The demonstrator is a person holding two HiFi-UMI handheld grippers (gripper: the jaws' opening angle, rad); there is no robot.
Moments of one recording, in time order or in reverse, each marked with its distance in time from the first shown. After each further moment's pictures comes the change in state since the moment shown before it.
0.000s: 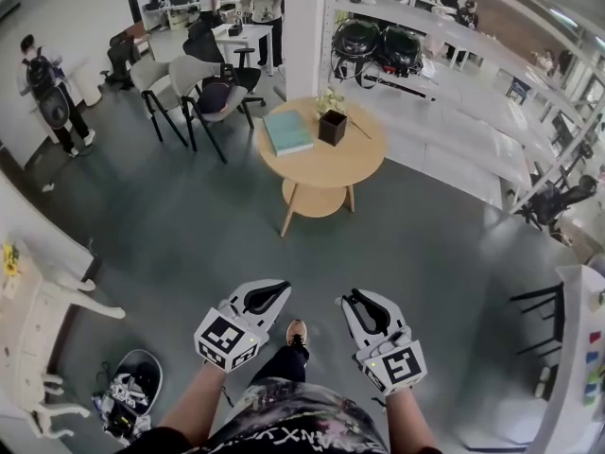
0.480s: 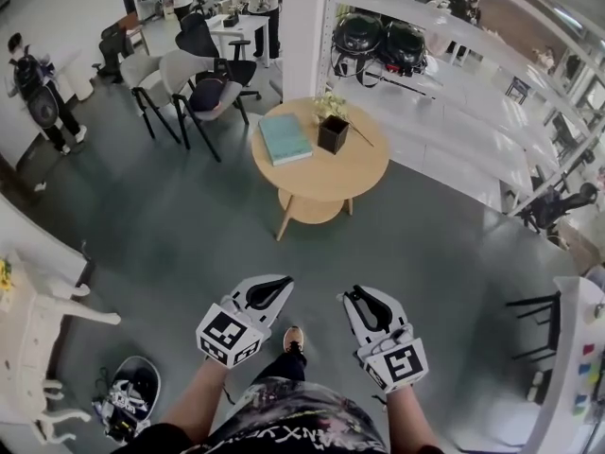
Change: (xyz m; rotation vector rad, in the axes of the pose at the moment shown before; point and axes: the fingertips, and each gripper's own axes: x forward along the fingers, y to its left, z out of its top) left arm 0.064 0.080 0.018 -0.035 0.005 -0.016; right arm 0.078 -0.065 0.012 0.006 0.037 -0.016
